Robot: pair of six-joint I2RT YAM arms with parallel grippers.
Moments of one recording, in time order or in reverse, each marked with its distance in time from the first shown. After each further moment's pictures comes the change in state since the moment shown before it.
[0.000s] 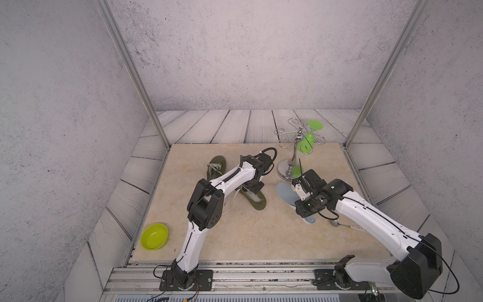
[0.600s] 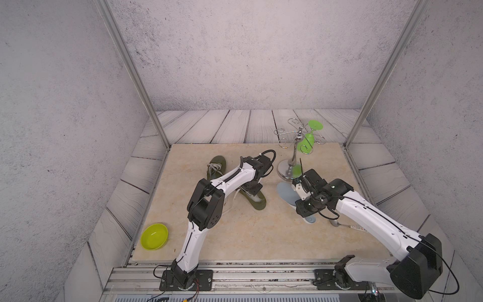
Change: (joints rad) left arm 0.000 0.001 -0.030 0.000 -0.042 -0.013; right arm -0.012 0.000 0.000 0.000 -0.011 -0.003
